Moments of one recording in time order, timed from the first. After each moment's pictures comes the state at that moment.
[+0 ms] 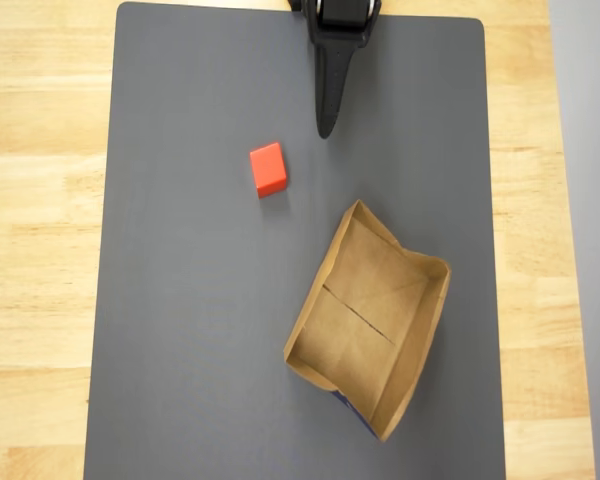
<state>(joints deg) 9.0 179.8 153.1 63.6 -6.7</state>
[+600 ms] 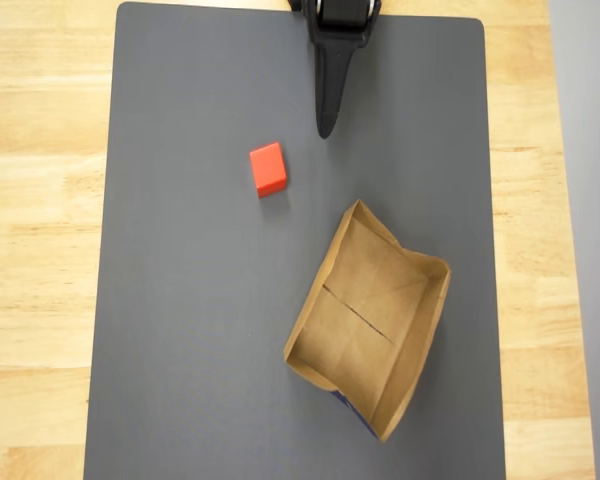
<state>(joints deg) 9.0 179.8 153.1 63.6 -6.7</state>
